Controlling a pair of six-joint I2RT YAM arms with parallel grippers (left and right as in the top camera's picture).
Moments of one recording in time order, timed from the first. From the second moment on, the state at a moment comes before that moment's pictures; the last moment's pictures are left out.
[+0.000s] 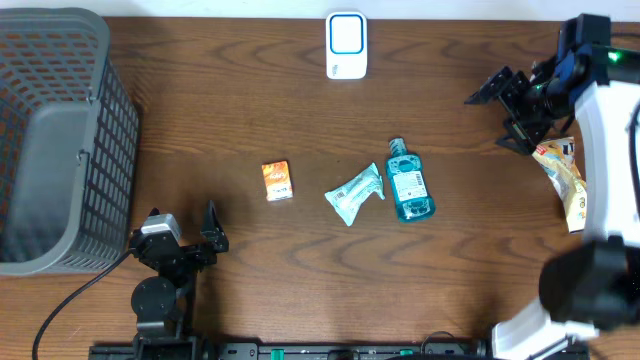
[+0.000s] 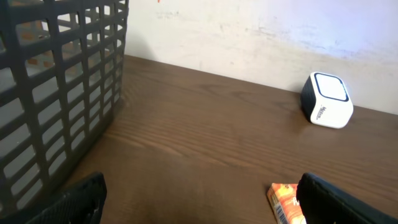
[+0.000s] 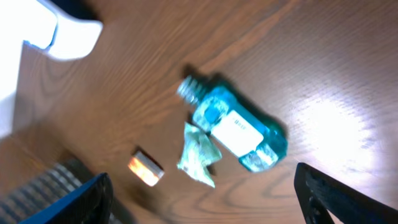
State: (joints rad) left arm 0.03 0.04 0.03 -0.13 -0.03 -0.20; right arm -0.12 1.77 1.79 -1.33 -0.39 0.63
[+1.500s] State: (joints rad) left arm 0.03 0.04 0.03 -0.13 -0.03 -0.20; right arm 0.50 1.70 1.11 -0.69 -0.20 1.06
